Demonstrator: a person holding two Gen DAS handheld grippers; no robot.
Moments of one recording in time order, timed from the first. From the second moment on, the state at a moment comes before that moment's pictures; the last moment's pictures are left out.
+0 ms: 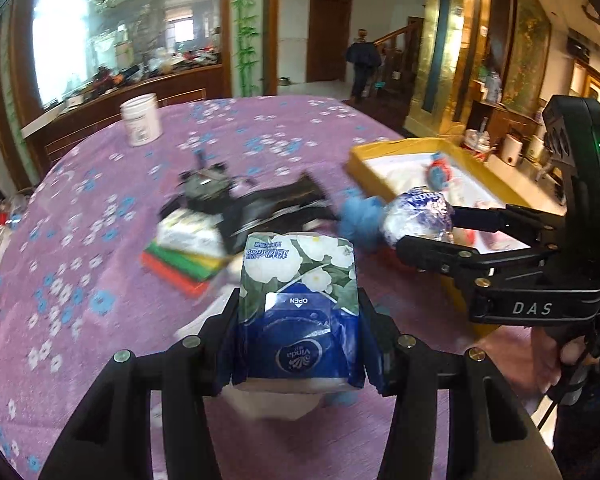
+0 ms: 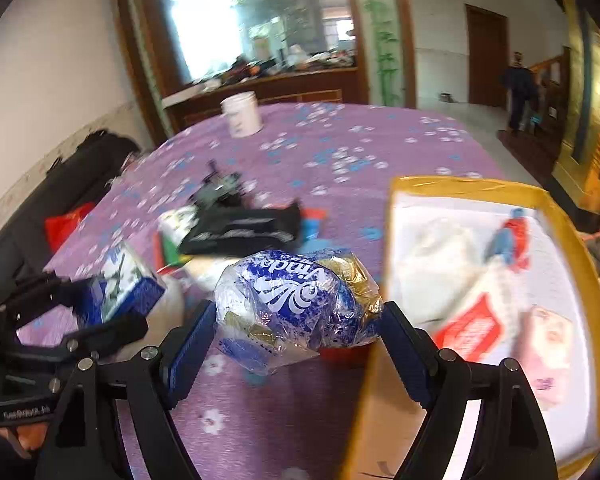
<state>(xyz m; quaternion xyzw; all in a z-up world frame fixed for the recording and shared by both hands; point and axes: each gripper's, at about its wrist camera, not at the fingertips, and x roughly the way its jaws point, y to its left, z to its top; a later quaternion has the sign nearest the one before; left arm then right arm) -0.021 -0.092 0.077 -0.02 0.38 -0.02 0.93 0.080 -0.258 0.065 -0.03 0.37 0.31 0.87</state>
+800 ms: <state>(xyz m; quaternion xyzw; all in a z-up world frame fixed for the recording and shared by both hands) 0.063 -0.270 0.061 0.03 0.41 -0.18 0.89 0.180 -0.401 0.072 0.04 0.39 0.15 0.91</state>
